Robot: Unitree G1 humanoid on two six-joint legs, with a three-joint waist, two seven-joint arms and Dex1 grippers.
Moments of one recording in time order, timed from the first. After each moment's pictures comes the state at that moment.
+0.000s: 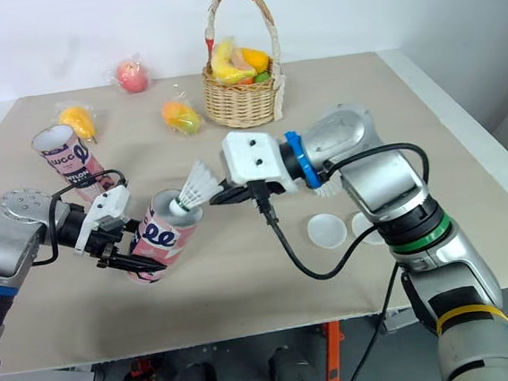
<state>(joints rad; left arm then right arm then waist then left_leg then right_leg) -0.63 0.87 -0.20 0.06 -0.29 0.47 -1.56 -0.98 -0.61 0.38 -0.14 0.20 0.37 1.31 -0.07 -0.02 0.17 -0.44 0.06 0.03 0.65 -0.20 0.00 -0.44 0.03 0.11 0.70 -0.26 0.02</state>
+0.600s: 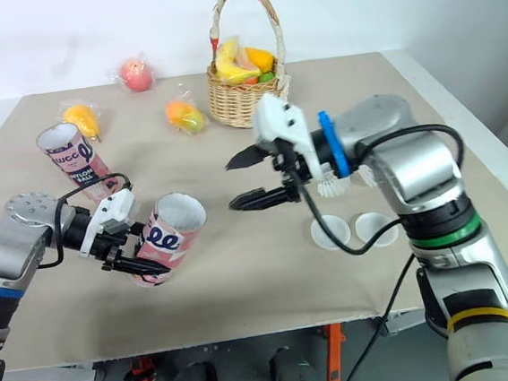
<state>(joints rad) -0.60 0.85 -0.21 0.04 -0.29 0.47 -1.55 -0.91 -0.70 0.14 -0.15 0.38 0.76 1.22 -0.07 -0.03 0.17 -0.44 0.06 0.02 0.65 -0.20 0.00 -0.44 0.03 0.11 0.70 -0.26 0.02</state>
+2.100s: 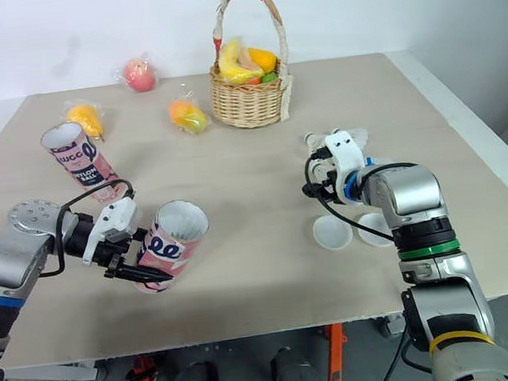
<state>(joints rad) -0.57 0.85 -0.20 0.01 -0.32 0.43 -1.54 -0.80 -0.56 0.03 0.20 0.24 1.12 0.50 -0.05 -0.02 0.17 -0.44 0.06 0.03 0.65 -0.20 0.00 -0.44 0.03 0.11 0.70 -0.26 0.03</state>
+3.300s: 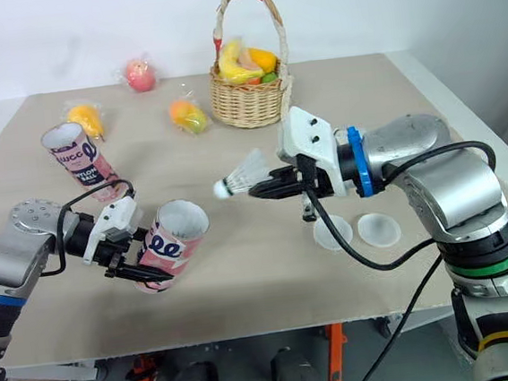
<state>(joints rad) -0.58 0.84 -0.21 0.02 -0.31 0.43 -1.54 -0.88 -0.80 0.18 -0.35 0.44 0.73 1.18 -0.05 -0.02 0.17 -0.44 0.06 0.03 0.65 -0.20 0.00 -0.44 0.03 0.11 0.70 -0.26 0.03</state>
